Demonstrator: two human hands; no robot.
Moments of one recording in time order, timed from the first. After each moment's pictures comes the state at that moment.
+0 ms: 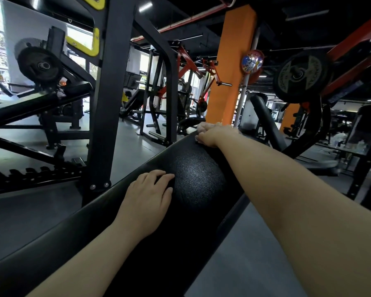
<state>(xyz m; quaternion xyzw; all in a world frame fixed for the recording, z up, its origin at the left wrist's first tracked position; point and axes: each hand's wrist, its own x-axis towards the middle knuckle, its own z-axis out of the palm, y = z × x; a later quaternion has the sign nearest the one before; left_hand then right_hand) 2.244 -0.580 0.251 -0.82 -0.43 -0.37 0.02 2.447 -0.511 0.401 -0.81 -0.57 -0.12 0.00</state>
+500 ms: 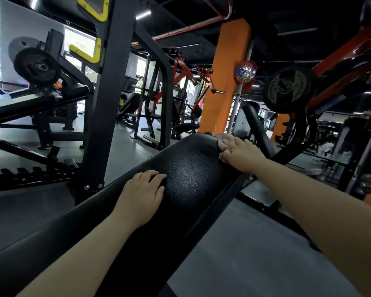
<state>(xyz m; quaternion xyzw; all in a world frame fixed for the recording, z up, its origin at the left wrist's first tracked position) 2.245 -0.585 0.255 -0.83 -0.43 -0.37 0.02 2.512 -0.598 0.381 -0.78 -0.60 -0.17 0.04</state>
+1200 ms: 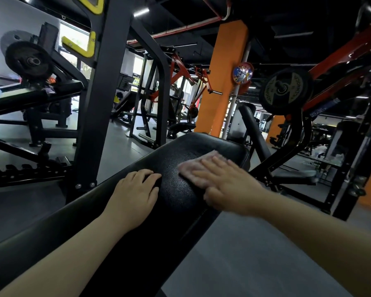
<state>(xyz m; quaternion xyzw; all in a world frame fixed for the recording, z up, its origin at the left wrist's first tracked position) 2.245 -0.576 0.250 -0.83 -0.42 -0.37 0.02 2.461 -0.668 0.345 -0.62 -0.76 -0.19 -0.06</state>
